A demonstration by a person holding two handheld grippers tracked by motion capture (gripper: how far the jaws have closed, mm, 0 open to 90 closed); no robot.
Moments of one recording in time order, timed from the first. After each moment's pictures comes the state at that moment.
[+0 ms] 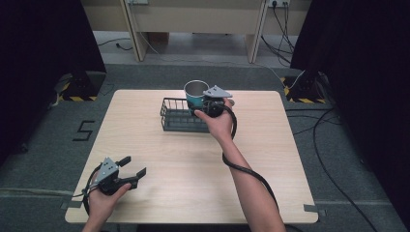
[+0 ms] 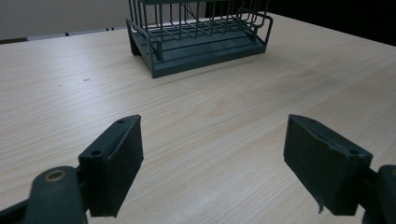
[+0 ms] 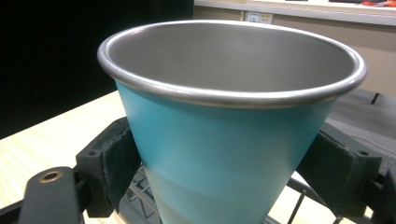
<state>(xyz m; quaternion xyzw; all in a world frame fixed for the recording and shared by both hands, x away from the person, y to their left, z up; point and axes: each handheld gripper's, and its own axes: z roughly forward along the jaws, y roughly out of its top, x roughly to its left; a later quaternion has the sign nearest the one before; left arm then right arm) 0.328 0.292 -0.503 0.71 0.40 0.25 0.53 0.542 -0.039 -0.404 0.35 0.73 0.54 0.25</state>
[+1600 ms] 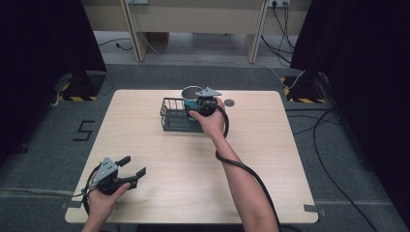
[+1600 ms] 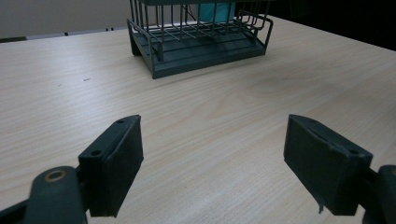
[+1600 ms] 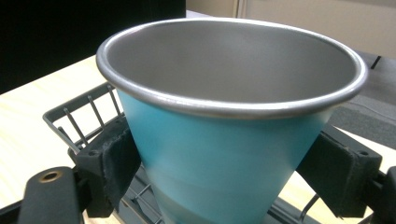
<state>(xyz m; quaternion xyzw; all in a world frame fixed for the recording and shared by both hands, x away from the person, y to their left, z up) 0.328 0.294 -0.503 0.70 0.40 0.25 0.53 0.568 -0.019 -0.433 0.38 0.76 0.47 0.24</state>
